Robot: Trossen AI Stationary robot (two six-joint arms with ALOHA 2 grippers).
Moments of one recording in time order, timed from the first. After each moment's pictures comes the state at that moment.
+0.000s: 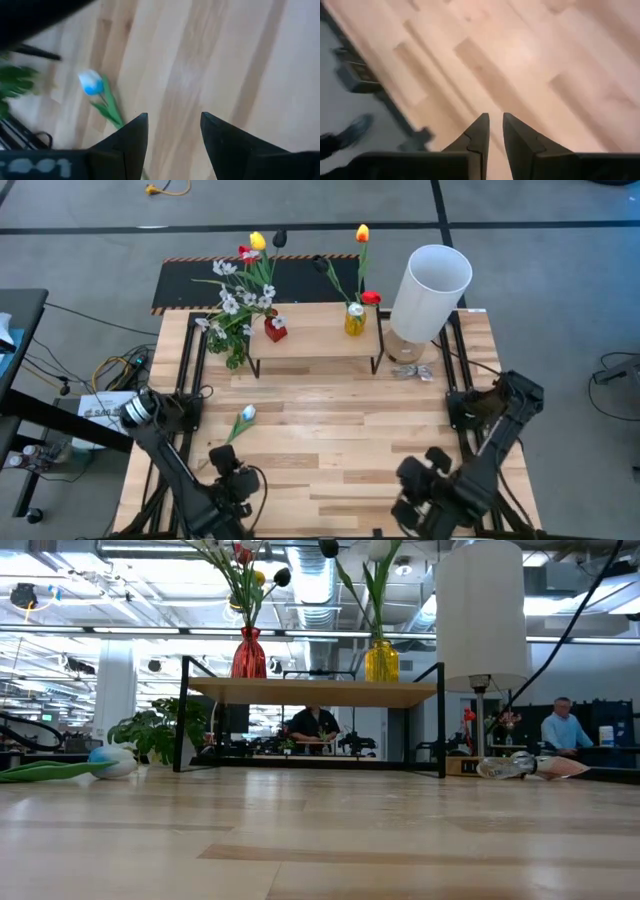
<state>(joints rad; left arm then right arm) -0.94 1.94 1.54 -1.48 -0.49 -1.28 0.93 1.79 1.66 -1.35 0.38 1.55</state>
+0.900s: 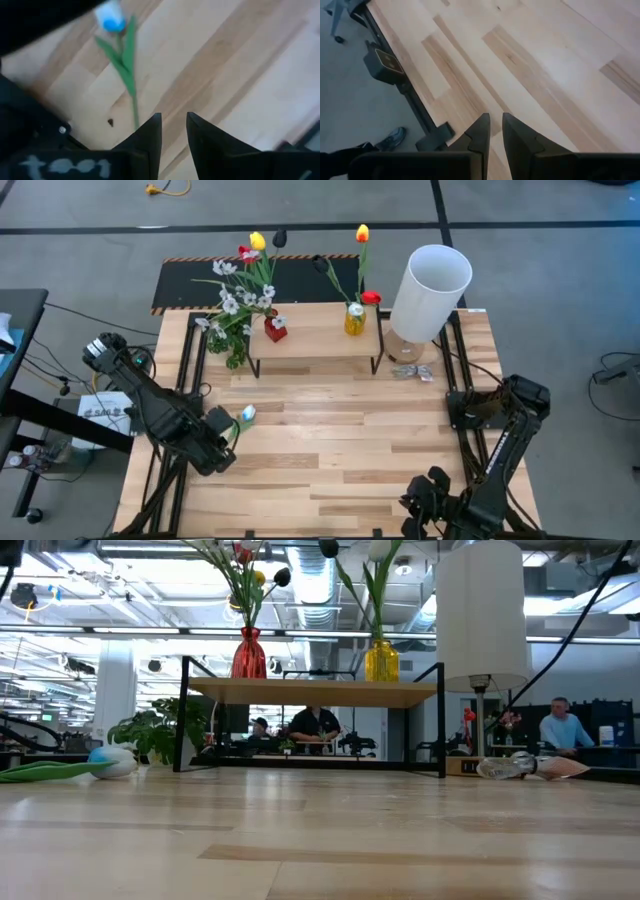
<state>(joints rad) -0.74 1.25 1.09 -1.27 -0.19 -1.47 1.09 1.79 1.40 -1.01 0.58 1.69</state>
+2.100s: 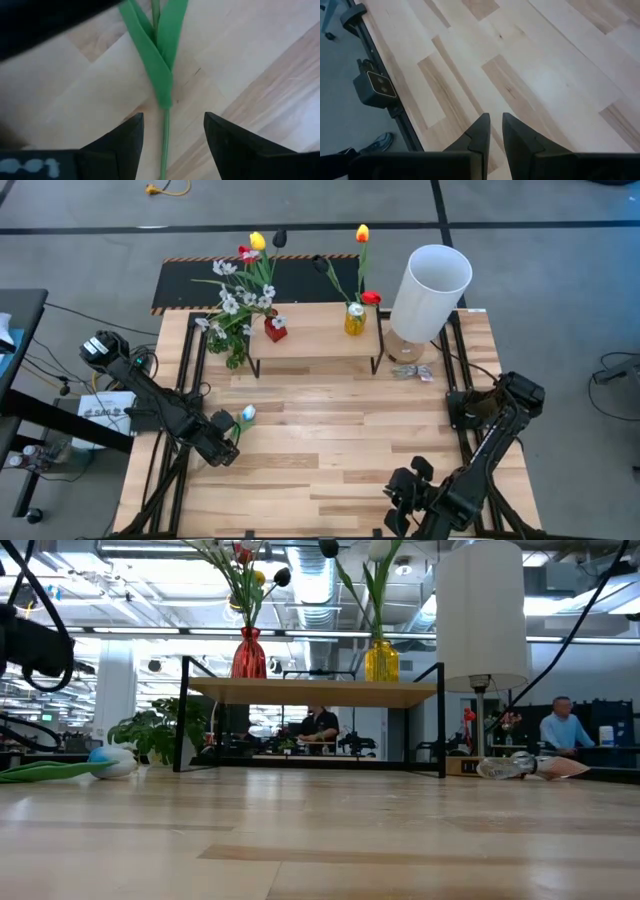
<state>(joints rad) -0.70 1.18 0.52 -0.75 -0.11 -1.56 0.97 1.79 1.40 -0.95 0.58 1.48</state>
